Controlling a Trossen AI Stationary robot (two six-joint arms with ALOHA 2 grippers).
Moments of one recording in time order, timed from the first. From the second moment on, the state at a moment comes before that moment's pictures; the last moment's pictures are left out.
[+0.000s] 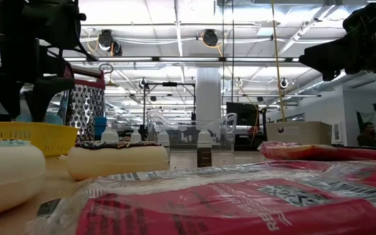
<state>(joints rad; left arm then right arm) -0.14 1.24 0.73 -1.27 -0.34 -1.55 0.01 0.01 0.02 0.07 0.13 -0.01</state>
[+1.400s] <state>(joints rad) -0.38 1.30 0.98 -0.67 -0.38 -0.83 0.01 0.01 0.02 0.07 0.13 -0.01</state>
